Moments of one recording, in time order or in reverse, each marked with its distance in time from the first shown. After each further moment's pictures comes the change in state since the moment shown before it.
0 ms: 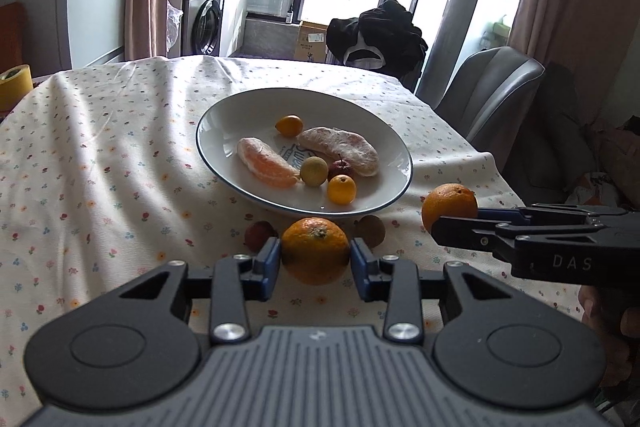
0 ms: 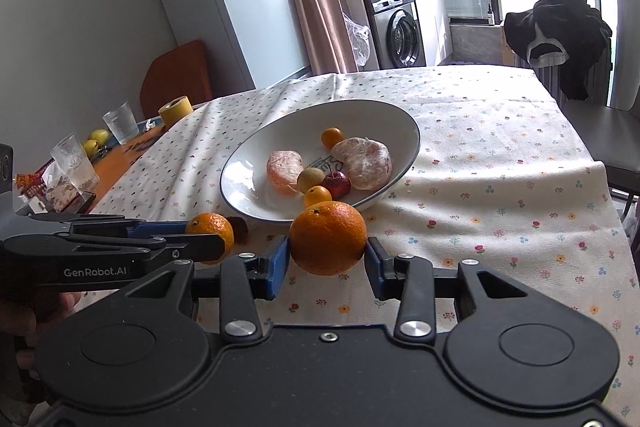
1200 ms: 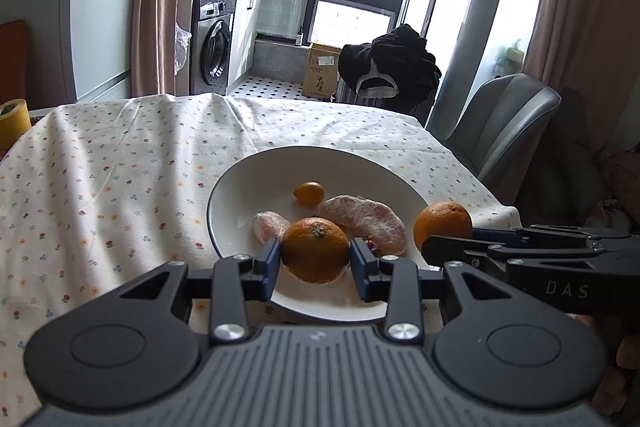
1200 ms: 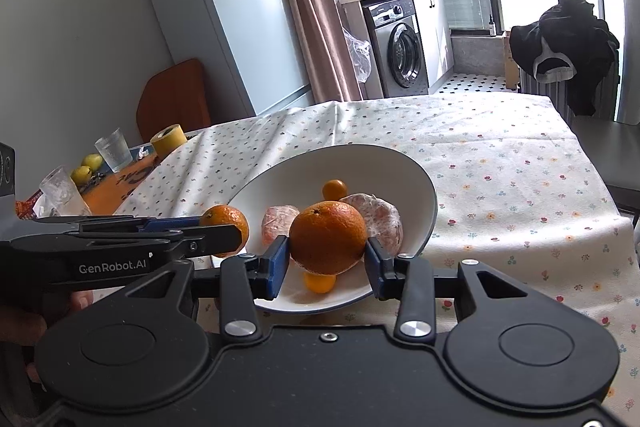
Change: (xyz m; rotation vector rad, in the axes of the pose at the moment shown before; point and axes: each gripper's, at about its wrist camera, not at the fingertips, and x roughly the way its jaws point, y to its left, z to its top) left arm 0.031 0.015 0.050 -0.013 -0.056 0.026; right arm 0.036 -0.001 0.041 0.011 -0.034 0.002
